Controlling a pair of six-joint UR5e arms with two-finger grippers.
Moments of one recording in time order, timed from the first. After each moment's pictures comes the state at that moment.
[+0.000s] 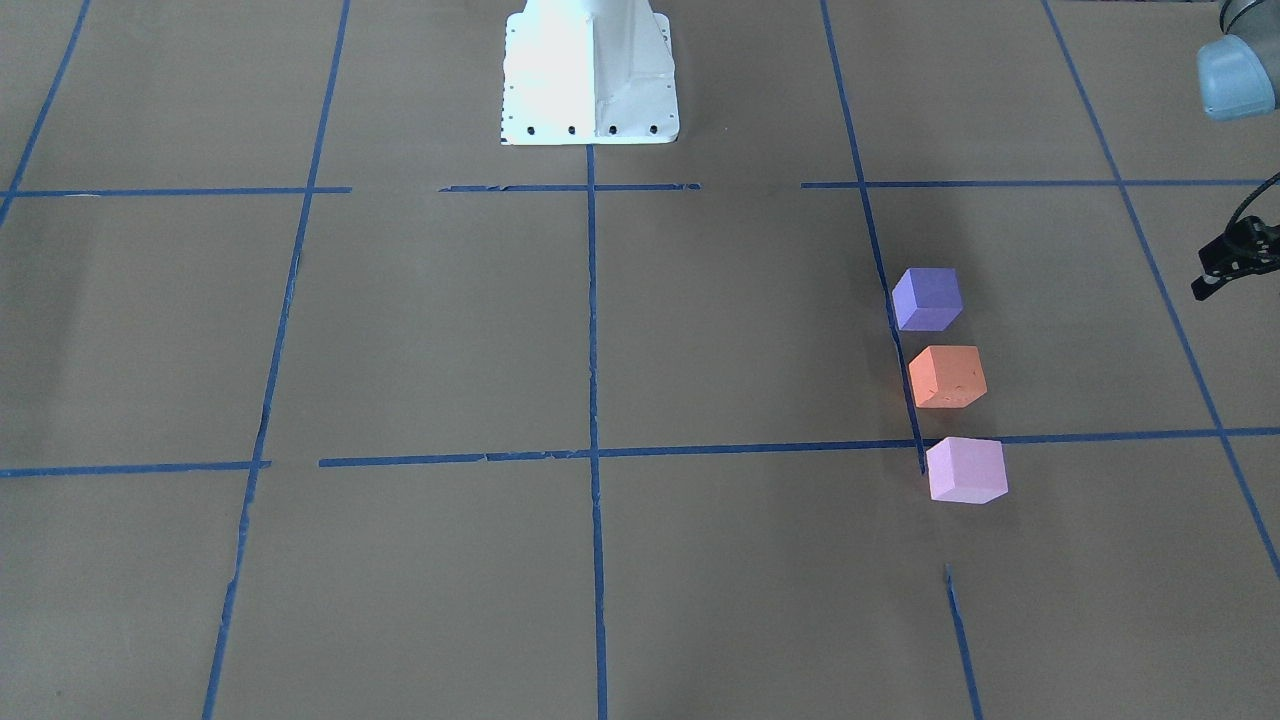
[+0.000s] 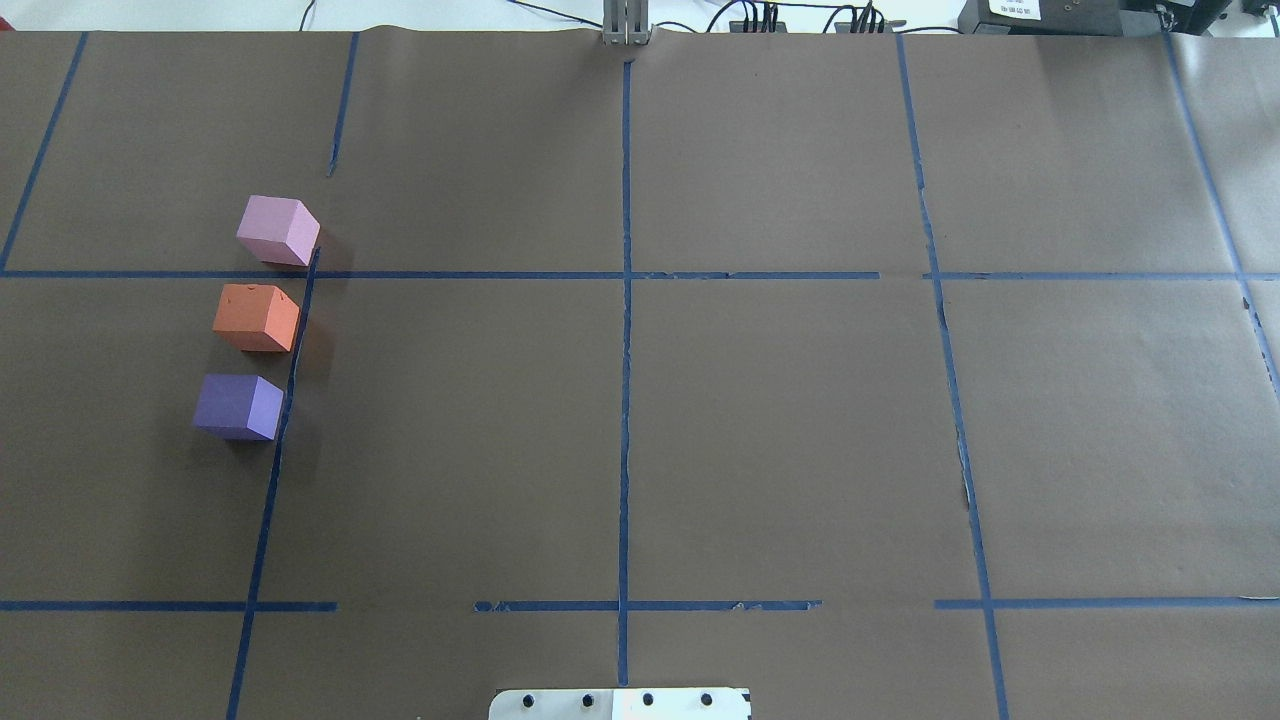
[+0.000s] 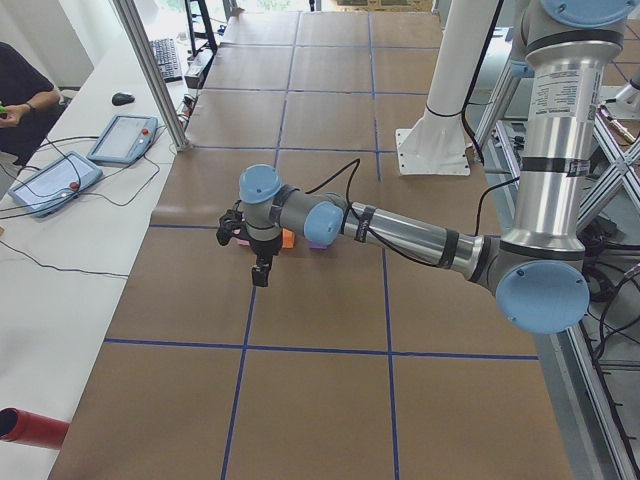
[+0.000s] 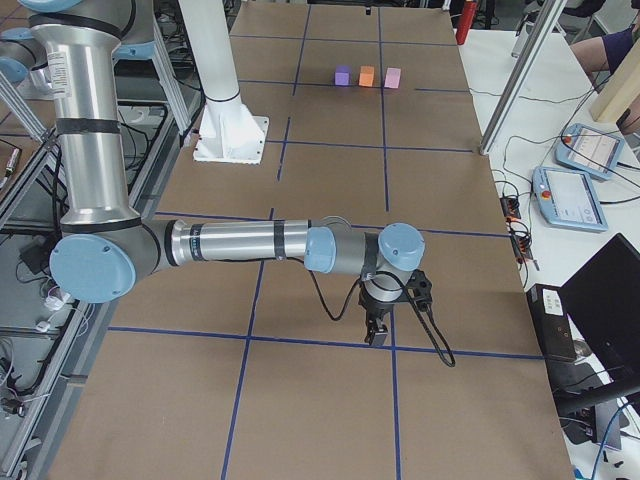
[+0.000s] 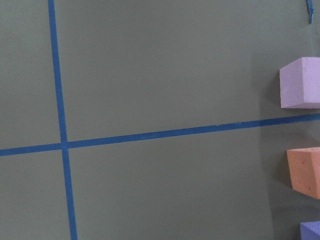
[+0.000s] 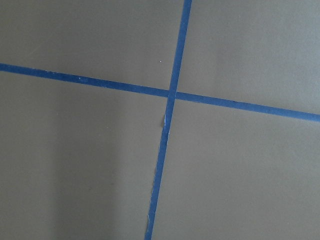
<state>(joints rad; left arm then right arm) -1.36 -1.60 -1.77 -1.66 -2.31 -0.18 1.52 -1.51 1.59 -1.72 2.29 -0.16</state>
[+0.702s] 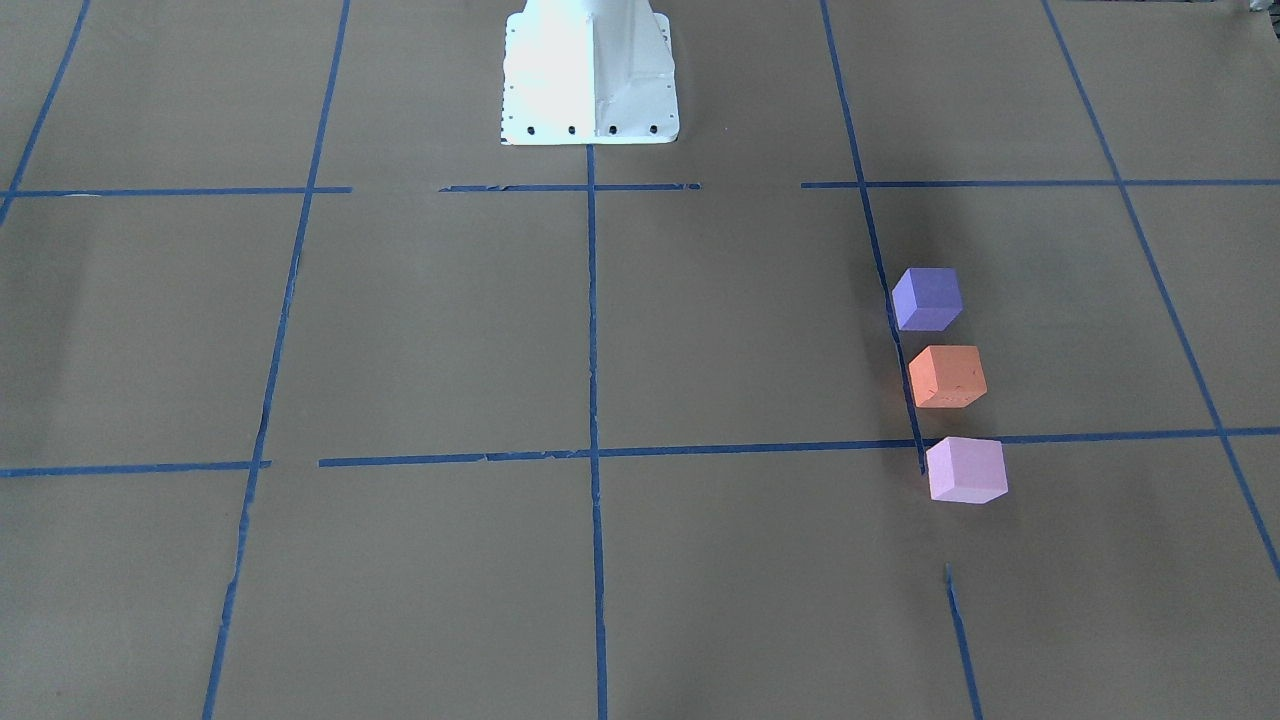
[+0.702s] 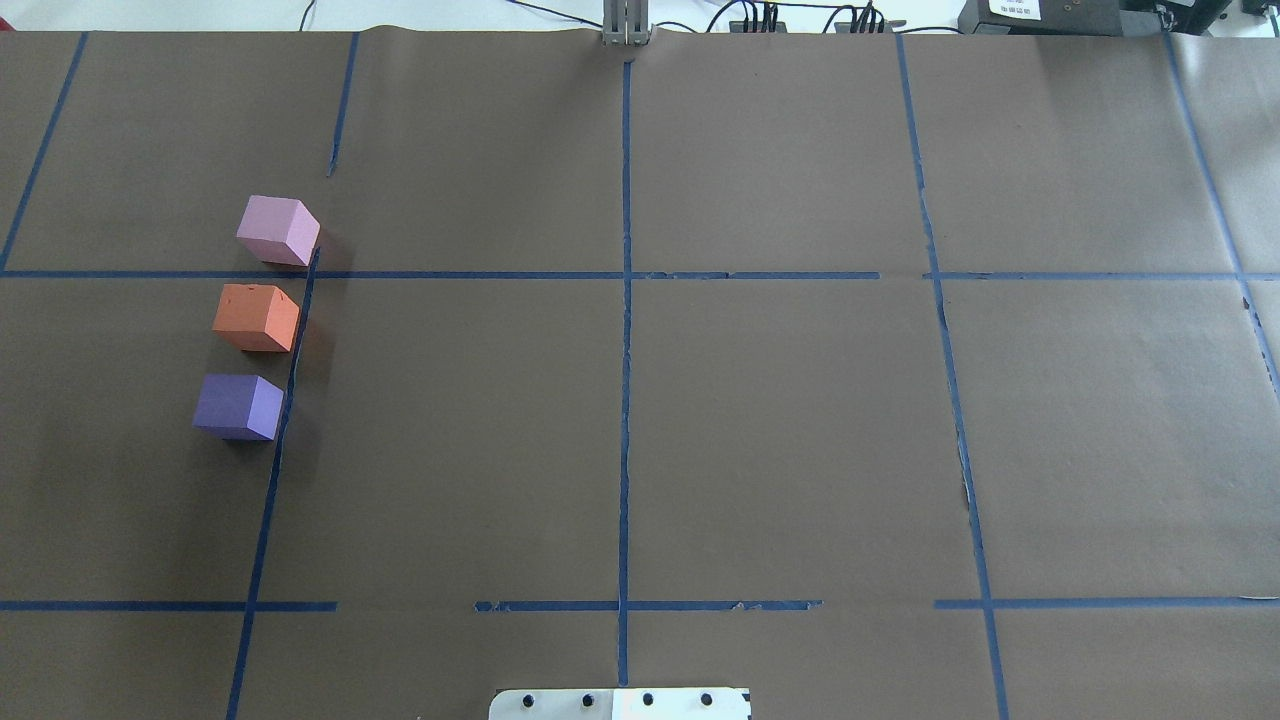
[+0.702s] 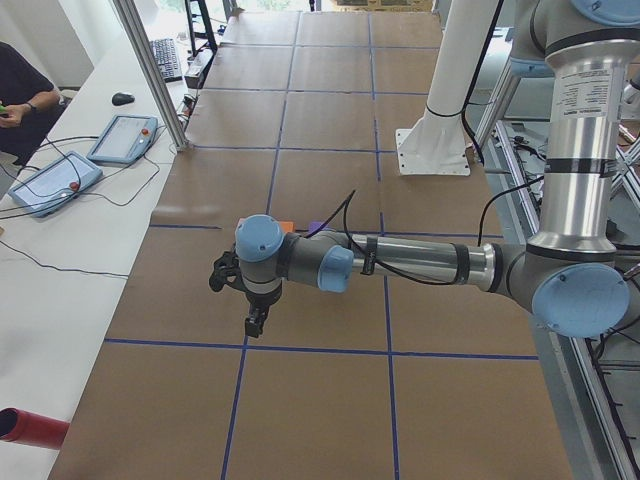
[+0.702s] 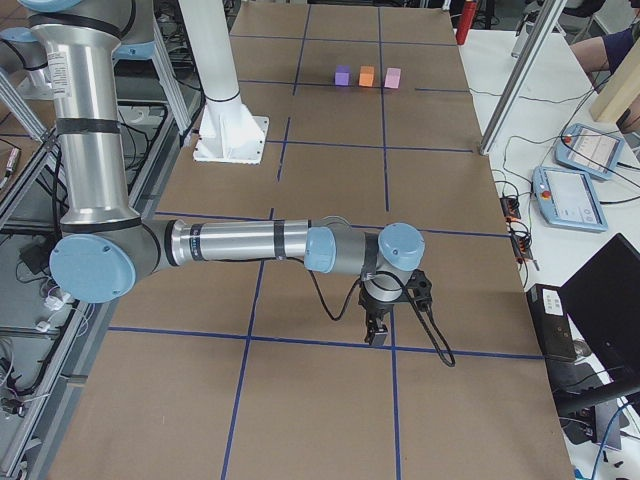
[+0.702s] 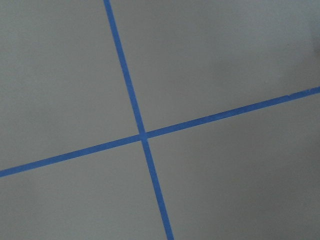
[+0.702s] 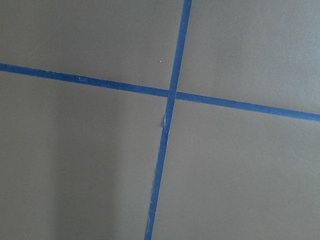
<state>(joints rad) -1.53 -1.56 -1.64 -1.72 -2.35 0.07 1.52 -1.51 1.59 -1.72 2.29 -0.16</state>
